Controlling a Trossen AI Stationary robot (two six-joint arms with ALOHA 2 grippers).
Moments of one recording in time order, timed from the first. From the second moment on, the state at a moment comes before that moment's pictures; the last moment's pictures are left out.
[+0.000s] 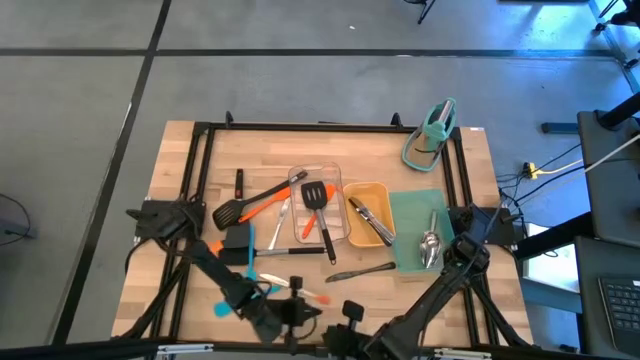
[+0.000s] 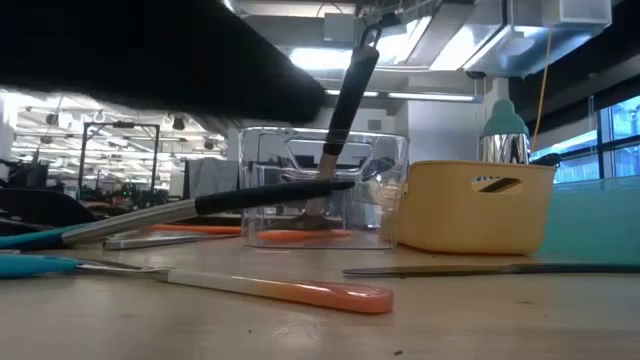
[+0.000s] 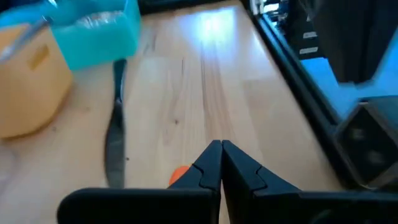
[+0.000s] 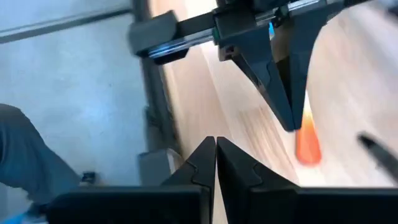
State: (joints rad) left arm -0.75 2.07 1.10 0.42 -0.71 -0.25; right arm 0.84 2.35 2.04 -0.77 0.62 0.95
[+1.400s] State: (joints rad) left arm -1.12 1.99 1.10 0.23 -0.97 -0.55; right arm 0.71 2.35 2.06 0.51 -0.05 0.45
